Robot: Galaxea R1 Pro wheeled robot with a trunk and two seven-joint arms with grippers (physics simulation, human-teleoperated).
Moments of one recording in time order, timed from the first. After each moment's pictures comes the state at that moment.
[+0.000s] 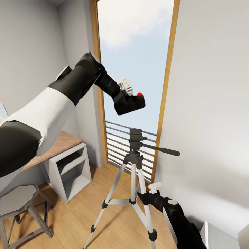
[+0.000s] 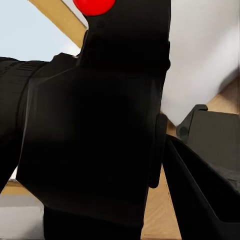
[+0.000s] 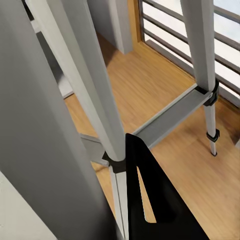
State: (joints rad) left arm -1.77 -0.10 -0.53 -0.63 -0.43 0.67 -1.26; right arm -0.38 0.10 -0.01 -1.02 0.14 0.36 0.38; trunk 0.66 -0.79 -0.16
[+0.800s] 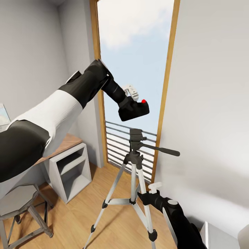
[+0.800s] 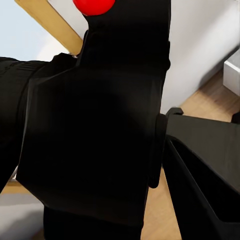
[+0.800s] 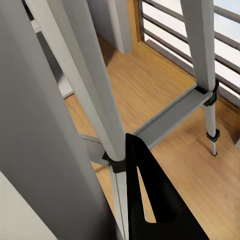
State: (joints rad) left arm -1.77 -0.16 -0.53 -0.53 -0.44 0.68 -1.26; right arm -0.38 0.10 -0.01 -1.02 0.14 0.36 0.38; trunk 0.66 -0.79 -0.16
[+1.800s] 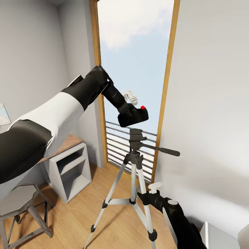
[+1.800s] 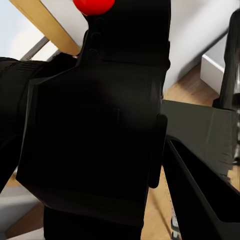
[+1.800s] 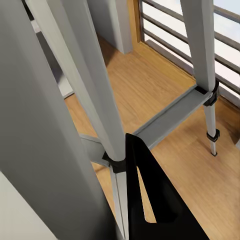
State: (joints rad) left arm -1.76 -0.17 -0.53 -0.46 -0.44 0.68 -1.32; right arm -0.38 0.10 -0.01 -1.02 0.14 0.36 0.38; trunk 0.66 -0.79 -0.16
